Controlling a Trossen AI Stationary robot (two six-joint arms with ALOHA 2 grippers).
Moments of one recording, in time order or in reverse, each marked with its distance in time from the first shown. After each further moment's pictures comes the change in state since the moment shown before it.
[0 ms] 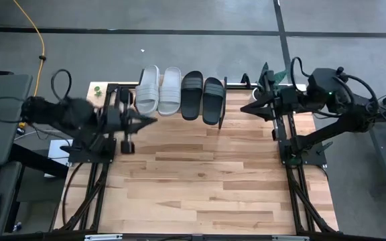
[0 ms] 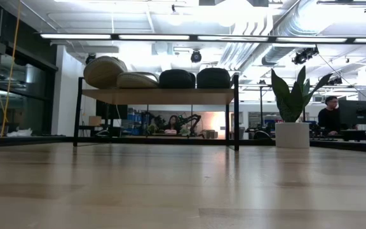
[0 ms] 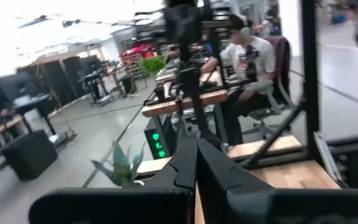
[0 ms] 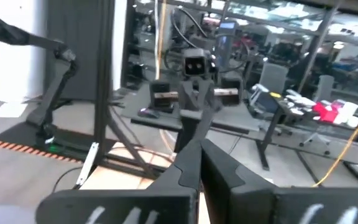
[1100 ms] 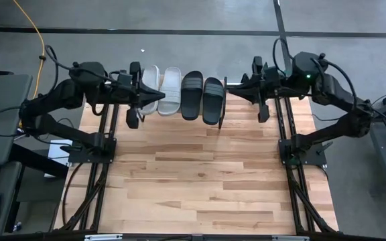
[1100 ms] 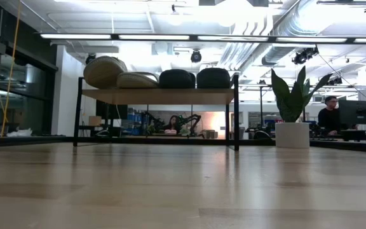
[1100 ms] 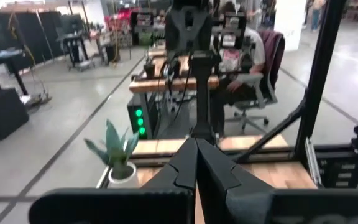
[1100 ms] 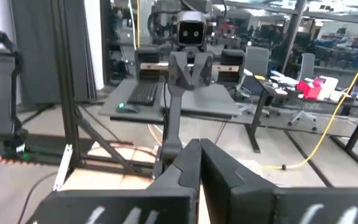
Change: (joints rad) left arm 0.449 0.167 0.343 -0.297 0.473 -0.176; right arm -0.266 0.065 0.000 0.045 -0.183 0.067
